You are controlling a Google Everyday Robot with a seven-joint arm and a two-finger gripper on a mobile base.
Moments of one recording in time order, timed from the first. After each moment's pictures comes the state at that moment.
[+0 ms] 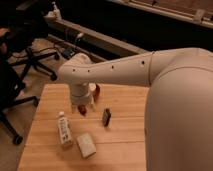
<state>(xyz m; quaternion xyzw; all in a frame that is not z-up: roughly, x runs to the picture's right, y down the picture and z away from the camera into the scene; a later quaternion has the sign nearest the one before) -0.104 0.103 0.703 -0.26 0.23 0.64 0.68</state>
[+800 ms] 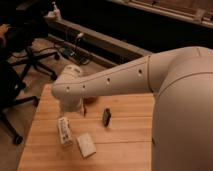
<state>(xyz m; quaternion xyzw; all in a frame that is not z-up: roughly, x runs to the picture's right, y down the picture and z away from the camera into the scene) -0.162 0.128 0.706 -0.25 0.12 0.68 0.68</state>
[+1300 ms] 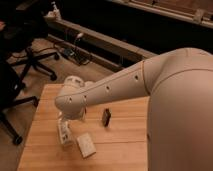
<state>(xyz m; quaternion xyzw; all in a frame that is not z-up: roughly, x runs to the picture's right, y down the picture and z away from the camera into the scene) -0.157 0.154 0.719 -0.25 0.14 0.70 0.66</state>
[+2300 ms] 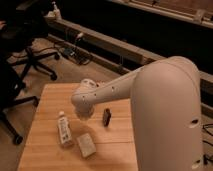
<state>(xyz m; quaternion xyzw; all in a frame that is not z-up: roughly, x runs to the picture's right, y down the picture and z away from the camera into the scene) -0.113 0.165 0.817 -0.24 0.17 0.72 0.63</state>
